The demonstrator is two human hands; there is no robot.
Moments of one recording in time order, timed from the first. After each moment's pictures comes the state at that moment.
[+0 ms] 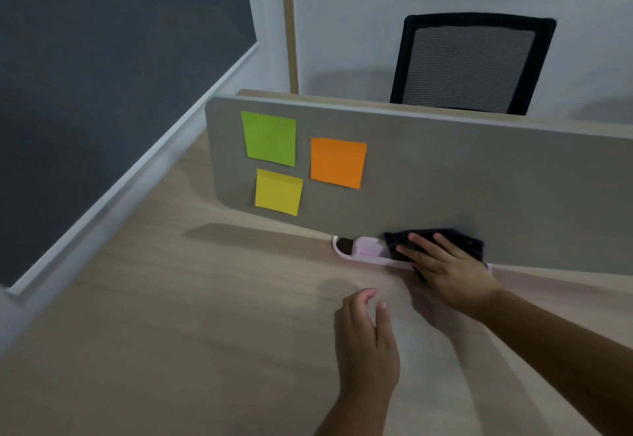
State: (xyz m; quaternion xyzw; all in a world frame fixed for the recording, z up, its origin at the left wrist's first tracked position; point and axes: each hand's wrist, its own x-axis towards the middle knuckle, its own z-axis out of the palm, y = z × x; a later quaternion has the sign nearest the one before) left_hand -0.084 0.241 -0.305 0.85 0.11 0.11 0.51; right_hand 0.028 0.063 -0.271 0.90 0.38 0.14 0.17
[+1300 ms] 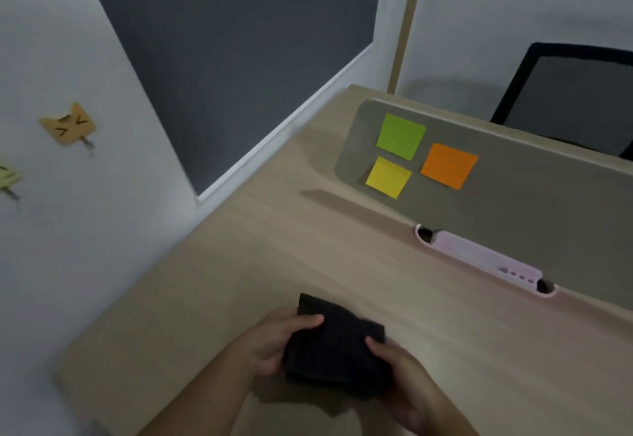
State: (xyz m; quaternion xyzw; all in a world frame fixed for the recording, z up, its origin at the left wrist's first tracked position) left_hand -0.229 0.479 -0.215 0.49 0.26 -0.24 0.80; right_hand -0.203 0.263 -0.213 0.46 -0.17 -0.44 -0.76
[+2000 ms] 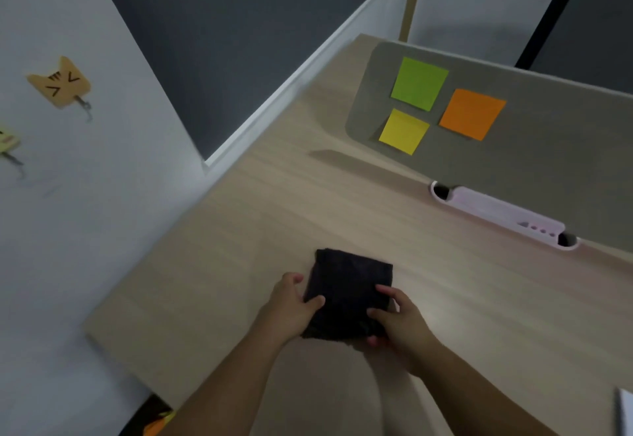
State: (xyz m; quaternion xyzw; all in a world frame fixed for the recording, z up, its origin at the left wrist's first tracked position) left_hand -0.254 0.496 -0.300 0.76 0.34 -0.17 0.53; right_hand -0.206 0.284 -0.243 0.67 -0.18 -0.35 -0.63
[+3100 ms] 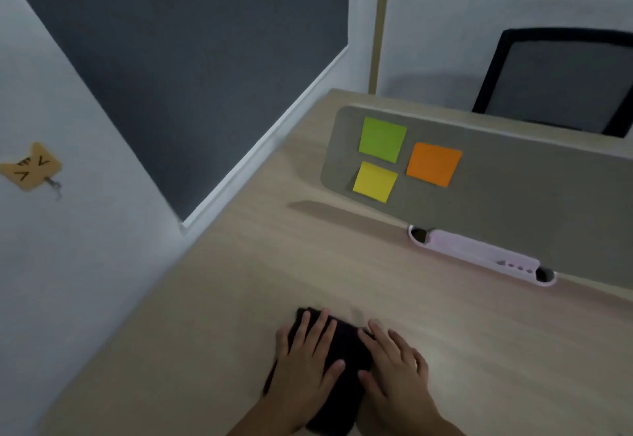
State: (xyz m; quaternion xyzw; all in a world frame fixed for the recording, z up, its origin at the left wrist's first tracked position) left_hand -0.233 0.454 -0.290 0.99 -0.01 -0.09 0.08; right_hand -0.204 0.265 -0.265 0.95 0.17 -0.15 -0.21
